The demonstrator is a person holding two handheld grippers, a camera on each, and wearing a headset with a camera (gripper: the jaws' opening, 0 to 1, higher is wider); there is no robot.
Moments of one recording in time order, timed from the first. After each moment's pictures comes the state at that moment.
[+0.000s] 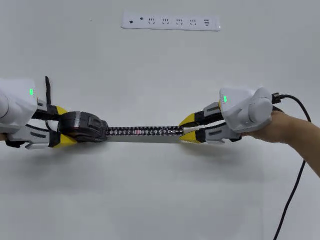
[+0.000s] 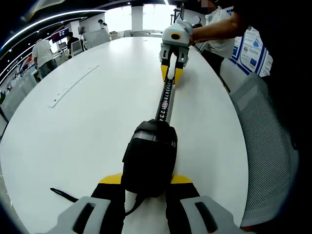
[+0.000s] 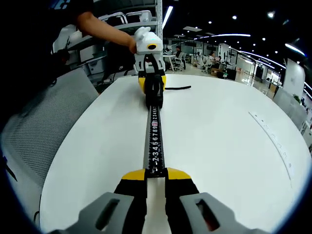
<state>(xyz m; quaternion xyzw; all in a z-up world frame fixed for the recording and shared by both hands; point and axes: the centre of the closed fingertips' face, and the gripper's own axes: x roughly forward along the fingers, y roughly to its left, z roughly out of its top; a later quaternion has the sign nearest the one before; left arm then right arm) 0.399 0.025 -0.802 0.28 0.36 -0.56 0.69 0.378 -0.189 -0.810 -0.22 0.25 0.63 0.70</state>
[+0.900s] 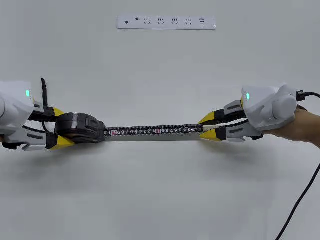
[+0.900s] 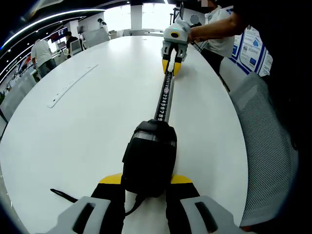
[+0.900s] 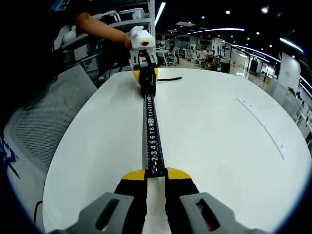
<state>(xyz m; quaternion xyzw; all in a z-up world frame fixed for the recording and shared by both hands) 0.399 0.023 -0.803 0.28 0.36 -0.56 0.69 0.377 -0.240 -0.812 -0.23 0.27 0.61 0.71</state>
